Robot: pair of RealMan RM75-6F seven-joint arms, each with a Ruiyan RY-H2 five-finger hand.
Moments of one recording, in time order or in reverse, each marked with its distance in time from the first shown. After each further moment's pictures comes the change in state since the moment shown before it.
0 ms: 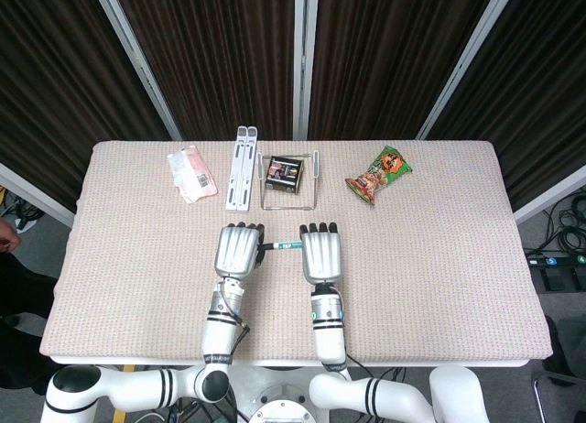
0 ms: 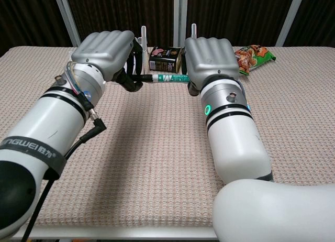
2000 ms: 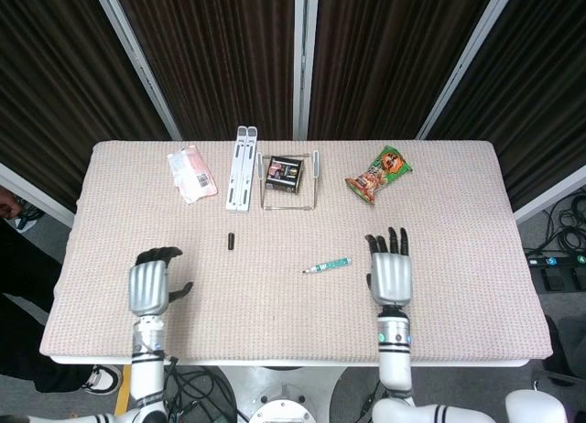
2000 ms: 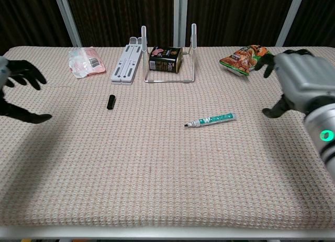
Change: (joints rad) left arm 0.413 0.231 0.257 -0.141 0.144 0.275 -0.373; right arm -0.342 0.359 -0.243 -0.345 -0.077 0.137 0.132
